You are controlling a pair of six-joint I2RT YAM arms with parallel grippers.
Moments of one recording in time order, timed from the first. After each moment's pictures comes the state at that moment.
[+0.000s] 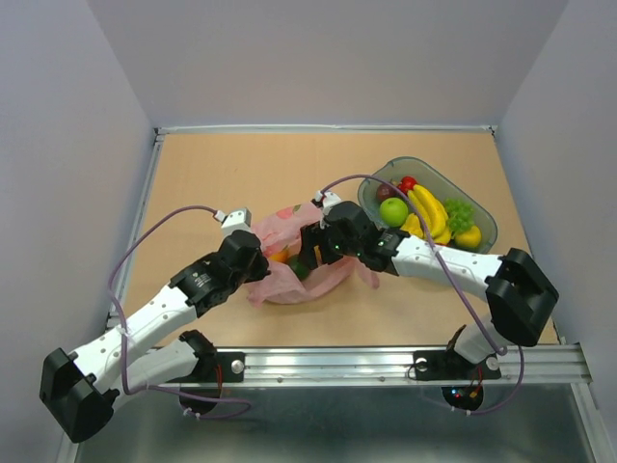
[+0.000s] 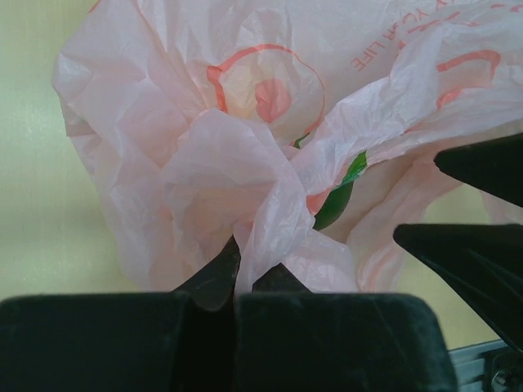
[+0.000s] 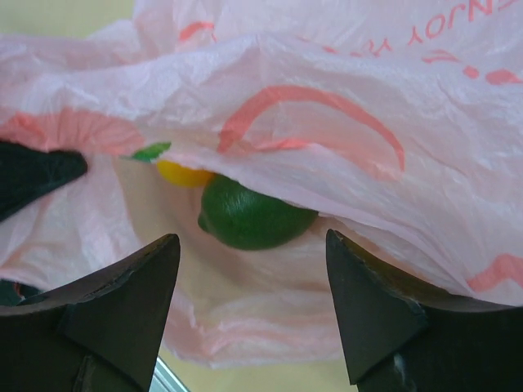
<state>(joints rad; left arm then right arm) -0.74 0.87 0.65 -0.52 -0.32 -0.78 0.89 1.51 1.01 -0.15 -0.07 0.41</state>
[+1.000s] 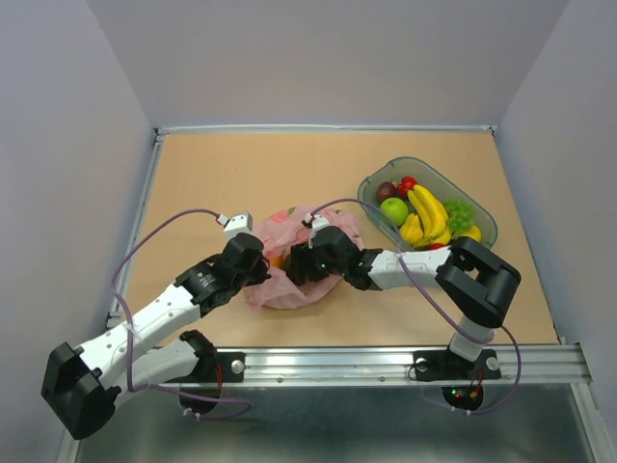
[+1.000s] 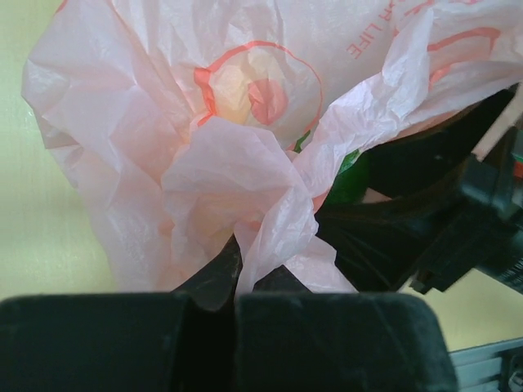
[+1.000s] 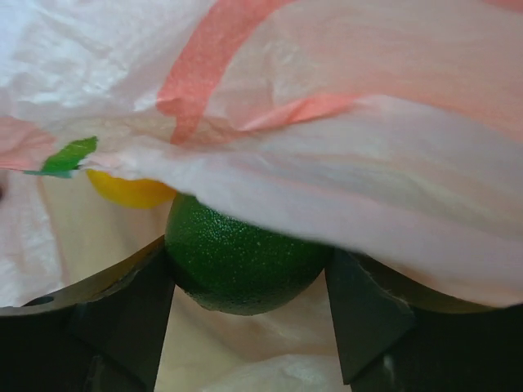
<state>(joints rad) -0.74 0.88 0.62 -0.52 -0.32 -0.78 0.96 1.76 0.89 0.24 -0.01 0.54</state>
